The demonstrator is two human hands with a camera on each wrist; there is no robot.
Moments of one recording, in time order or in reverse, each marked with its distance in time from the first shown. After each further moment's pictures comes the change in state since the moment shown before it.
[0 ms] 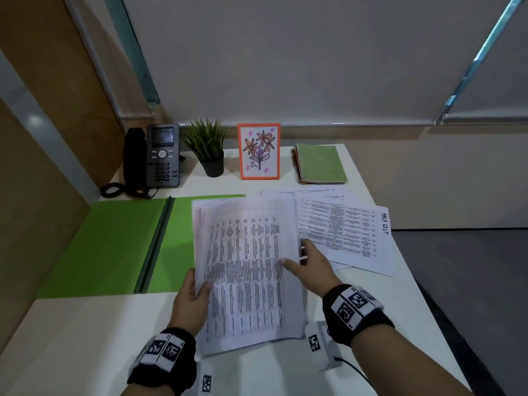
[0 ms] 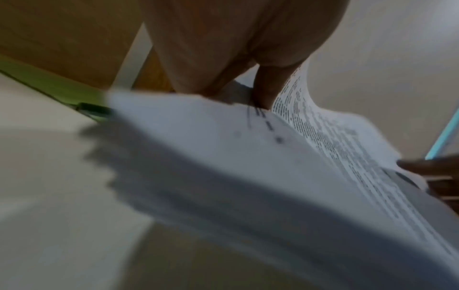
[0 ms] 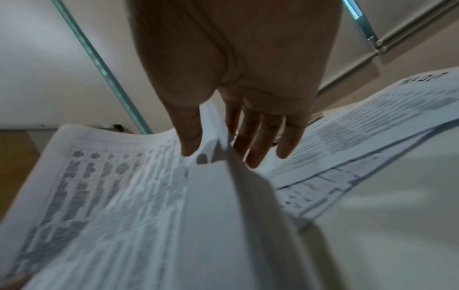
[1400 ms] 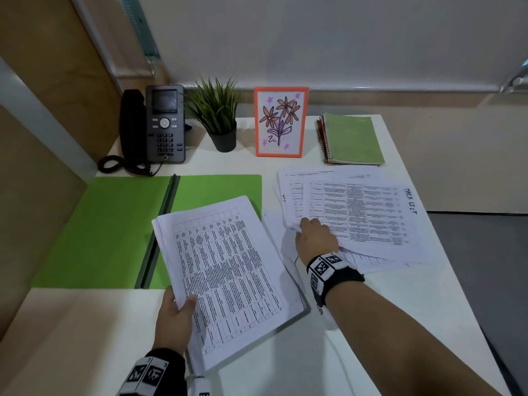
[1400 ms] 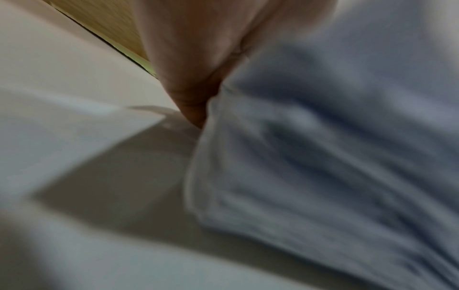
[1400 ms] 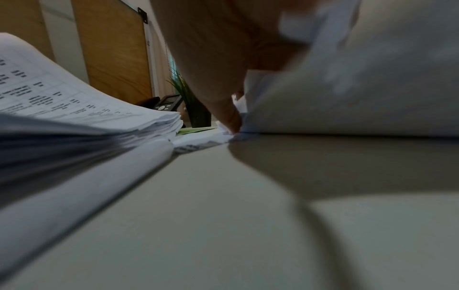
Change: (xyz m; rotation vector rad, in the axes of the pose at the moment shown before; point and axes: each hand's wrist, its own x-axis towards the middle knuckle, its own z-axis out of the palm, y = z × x) left_hand 0.025 -0.053 -0.025 -0.111 0.181 -0.148; right_hand 0.117 0.027 0.055 -0.932 0.101 -0.040
